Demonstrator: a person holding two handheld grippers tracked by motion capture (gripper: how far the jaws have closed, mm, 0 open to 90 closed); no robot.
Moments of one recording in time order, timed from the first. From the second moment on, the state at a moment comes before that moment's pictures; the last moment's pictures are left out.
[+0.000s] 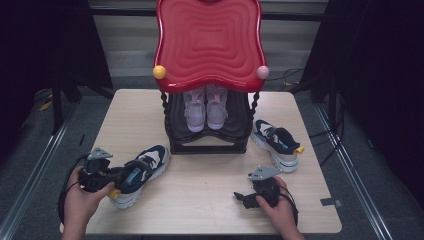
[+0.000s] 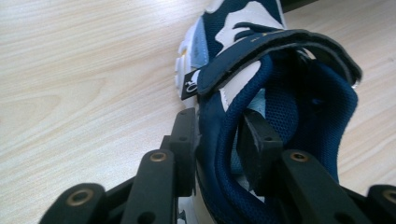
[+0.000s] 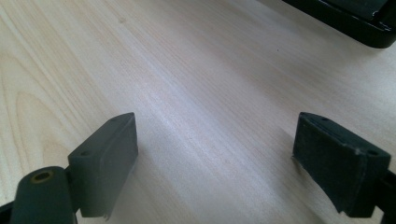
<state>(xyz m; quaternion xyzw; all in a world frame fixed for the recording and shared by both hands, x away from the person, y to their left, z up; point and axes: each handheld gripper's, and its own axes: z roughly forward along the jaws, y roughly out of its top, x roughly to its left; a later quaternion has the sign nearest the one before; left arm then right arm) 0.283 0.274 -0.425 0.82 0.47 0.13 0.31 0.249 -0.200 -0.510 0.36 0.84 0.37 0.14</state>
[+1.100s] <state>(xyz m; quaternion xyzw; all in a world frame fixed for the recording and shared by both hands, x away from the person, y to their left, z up) 0.295 0.258 -0.413 0.81 0.46 0.15 0.34 0.249 -0.200 -0.510 0.36 0.84 0.37 0.14</state>
